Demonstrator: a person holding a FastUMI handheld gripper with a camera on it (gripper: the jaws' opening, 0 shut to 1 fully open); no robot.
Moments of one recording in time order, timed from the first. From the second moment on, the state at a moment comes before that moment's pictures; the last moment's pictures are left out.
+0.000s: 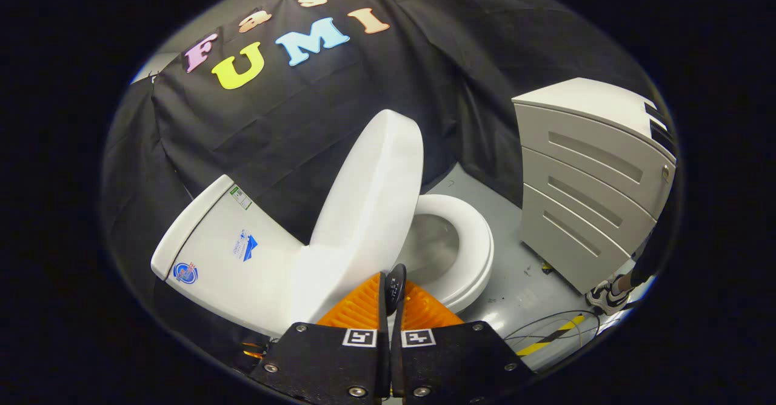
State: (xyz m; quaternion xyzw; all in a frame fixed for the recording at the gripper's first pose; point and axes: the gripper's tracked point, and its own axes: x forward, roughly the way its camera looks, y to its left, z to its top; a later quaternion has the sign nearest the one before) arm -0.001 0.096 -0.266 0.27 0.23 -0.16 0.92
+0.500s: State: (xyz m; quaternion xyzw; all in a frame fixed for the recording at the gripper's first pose) arm 0.006 0.121 -0.232 0.19 0.25 -0.16 0.94
